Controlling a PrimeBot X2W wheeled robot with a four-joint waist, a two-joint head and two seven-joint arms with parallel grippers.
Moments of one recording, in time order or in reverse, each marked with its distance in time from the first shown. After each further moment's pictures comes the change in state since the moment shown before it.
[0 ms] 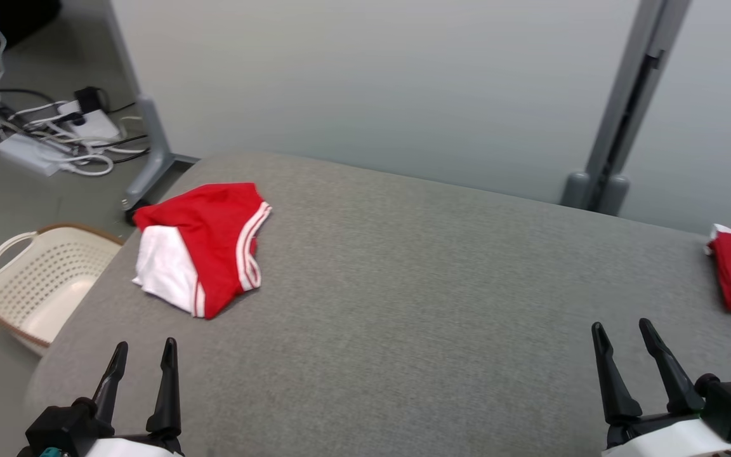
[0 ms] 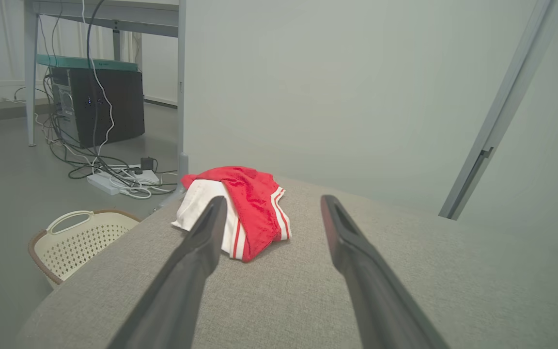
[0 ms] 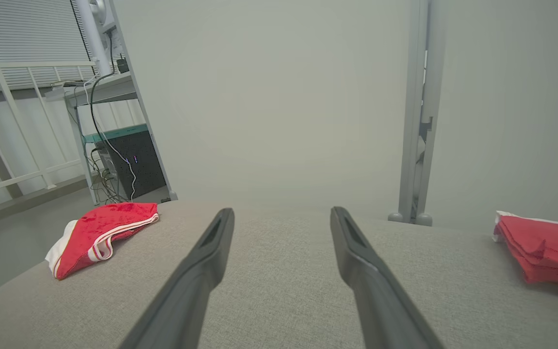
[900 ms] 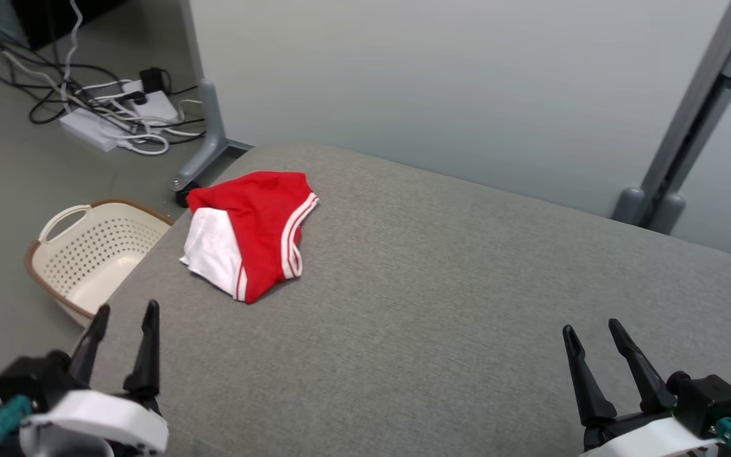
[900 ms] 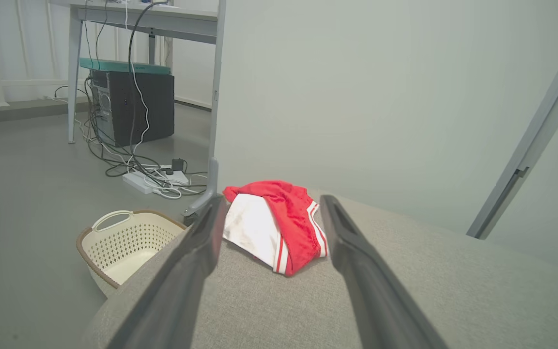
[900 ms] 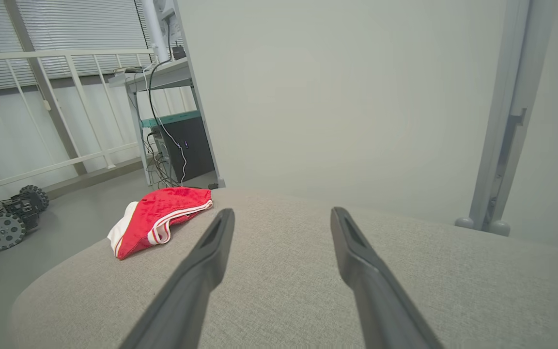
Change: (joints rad) left arm -0.063 0.059 0.007 -0.076 -0.072 0.006 0.155; right arm -0.023 0.001 0.077 0.024 0.019 0.000 0.000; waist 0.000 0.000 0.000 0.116
